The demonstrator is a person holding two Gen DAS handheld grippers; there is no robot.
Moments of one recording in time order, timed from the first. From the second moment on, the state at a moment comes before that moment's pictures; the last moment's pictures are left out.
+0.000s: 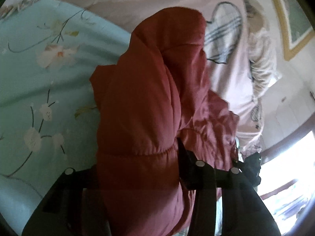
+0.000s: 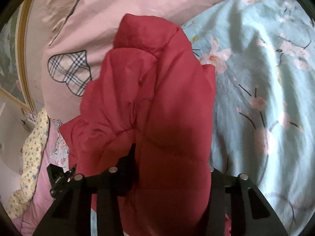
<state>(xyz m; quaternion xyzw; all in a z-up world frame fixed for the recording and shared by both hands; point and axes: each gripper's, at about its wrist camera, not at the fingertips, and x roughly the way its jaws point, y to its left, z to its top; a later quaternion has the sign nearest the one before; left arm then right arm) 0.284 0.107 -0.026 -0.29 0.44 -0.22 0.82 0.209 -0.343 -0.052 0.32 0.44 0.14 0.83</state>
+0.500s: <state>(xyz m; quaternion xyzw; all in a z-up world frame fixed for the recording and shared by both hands) 0.168 0.134 -0.012 -0.29 0.46 -0.26 0.80 0.088 -0.332 -0.041 0.32 0.45 0.16 0.82</state>
